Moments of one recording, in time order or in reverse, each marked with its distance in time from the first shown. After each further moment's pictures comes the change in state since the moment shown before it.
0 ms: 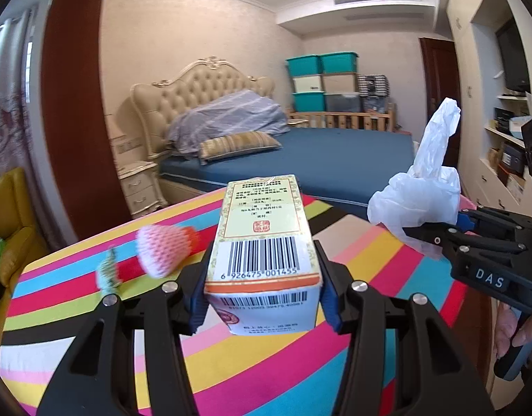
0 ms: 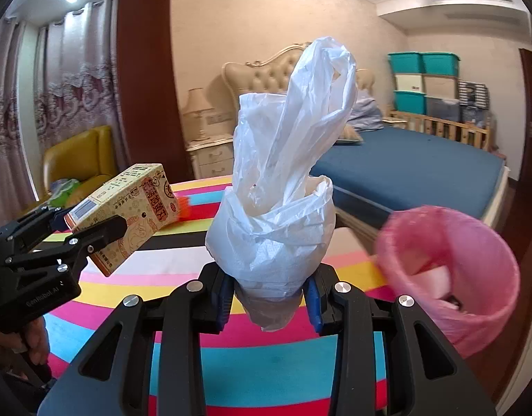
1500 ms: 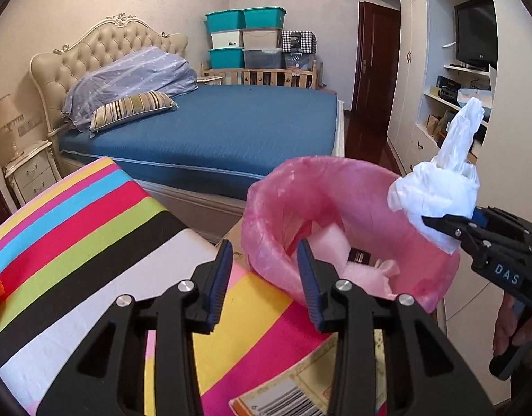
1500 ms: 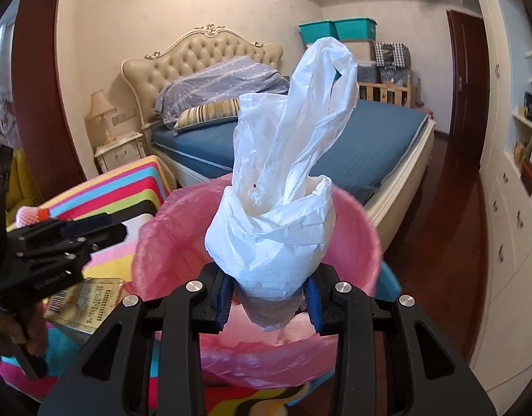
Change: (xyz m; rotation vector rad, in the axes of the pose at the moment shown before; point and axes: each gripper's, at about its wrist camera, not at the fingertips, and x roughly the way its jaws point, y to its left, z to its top) left arm 0.221 -0.168 0.034 0.052 0.189 -0.340; right arm 0.012 -0.222 -0.026 0.182 0.085 -0.276
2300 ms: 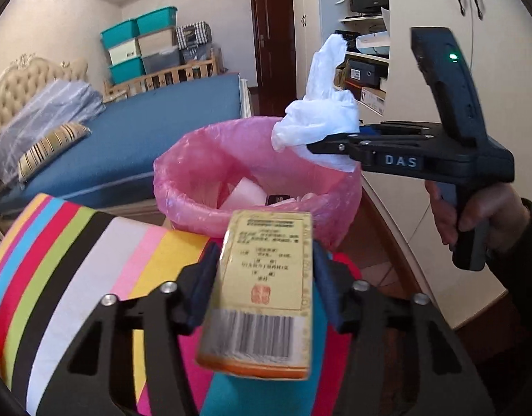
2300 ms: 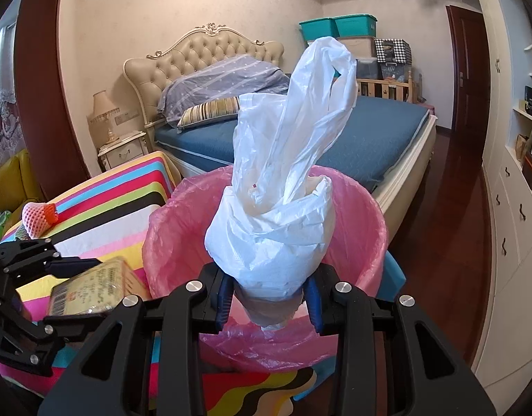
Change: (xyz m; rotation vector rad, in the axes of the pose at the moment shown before) left arm -0.044 -0.029 -0.046 0.327 0.043 -0.295; right arm -0.014 -0.003 -0.008 0.000 0.008 0.008
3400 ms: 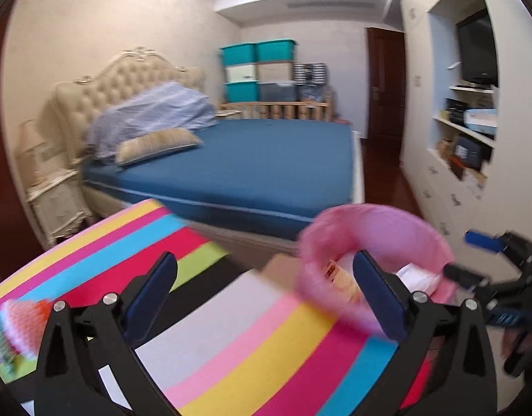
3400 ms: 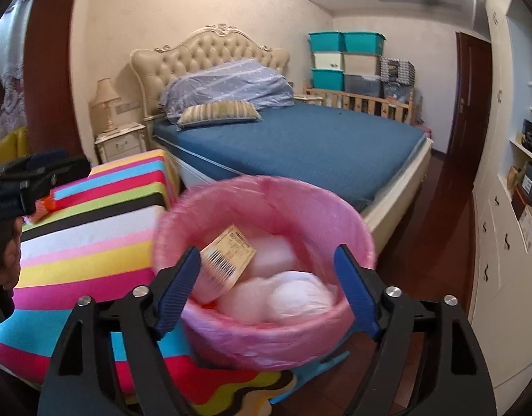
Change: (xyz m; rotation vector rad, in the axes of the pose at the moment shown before) left arm -0.069 0.077 0.039 -0.295 -0.158 0.418; right arm -0.018 0.042 0.014 -0.112 -0.030 -0.043
